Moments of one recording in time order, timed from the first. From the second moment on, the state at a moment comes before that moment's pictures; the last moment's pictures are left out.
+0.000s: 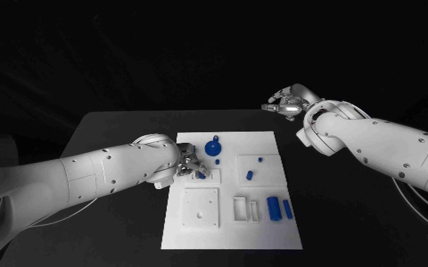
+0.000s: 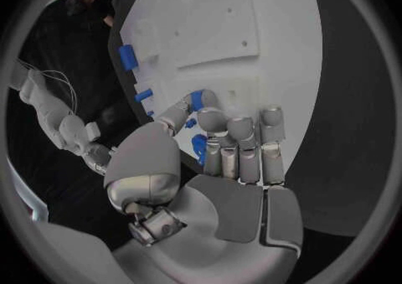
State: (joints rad) left arm 1.30 -0.56 -0.23 1.21 -0.98 0.01 -0.45; left_hand 0.88 -0.15 0.55 -0.15 0.10 1.25 -0.03 0.36 0.86 1.39 -0.13 1.08 0.56 1.21 -0.20 1.37 0.54 0.04 0.94 -0.13 1.01 1.31; right arm 1.31 -0.70 0.01 1.26 -1.05 -0.46 -0.24; right_hand 1.02 -0.29 0.50 0.03 0.32 0.82 0.15 0.26 0.42 1.03 0.04 1.20 1.08 1.24 -0.06 1.21 0.98 0.16 1.22 -0.06 0.96 1.31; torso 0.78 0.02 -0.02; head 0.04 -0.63
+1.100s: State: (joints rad) left arm 1.30 -0.56 -0.23 1.21 -0.98 0.00 -0.45; left_hand 0.90 -0.17 0.53 -0.16 0.28 1.26 -0.03 0.36 0.86 1.39 -0.13 1.08 0.56 1.21 -0.21 1.38 0.54 0.04 0.94 -0.14 1.01 1.31; right arm 1.31 -0.70 0.01 1.26 -1.05 -0.46 -0.24; right_hand 1.02 -0.29 0.50 0.03 0.32 0.82 0.15 0.26 0.42 1.03 0.04 1.20 1.08 1.24 -0.06 1.21 0.98 0.16 1.22 -0.06 0.96 1.31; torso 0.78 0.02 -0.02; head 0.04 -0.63
